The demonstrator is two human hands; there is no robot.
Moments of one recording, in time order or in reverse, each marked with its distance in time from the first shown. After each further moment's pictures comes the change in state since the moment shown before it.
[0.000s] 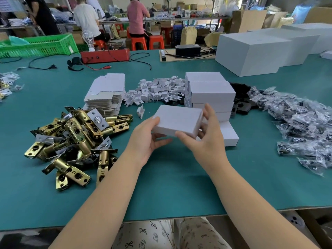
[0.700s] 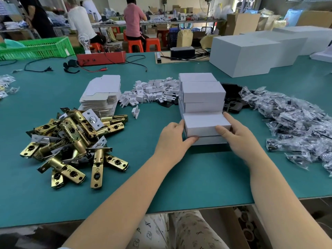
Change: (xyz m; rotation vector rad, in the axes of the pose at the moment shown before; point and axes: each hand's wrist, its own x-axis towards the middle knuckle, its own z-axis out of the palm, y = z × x) left_hand -0.006 -0.041 0.052 1.290 -0.153 0.521; right_hand 0.019 0.039 -0.099 -0.248 -0.047 0.194
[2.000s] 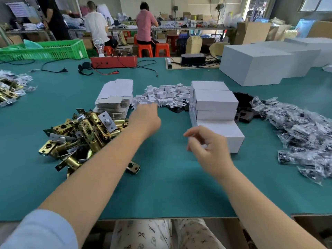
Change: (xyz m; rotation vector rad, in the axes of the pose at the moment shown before) left_hand 0.050 -0.053 -0.093 0.537 0.030 -0.247; right_hand -0.039 -0.077 0.077 0.142 -0.040 -0.407
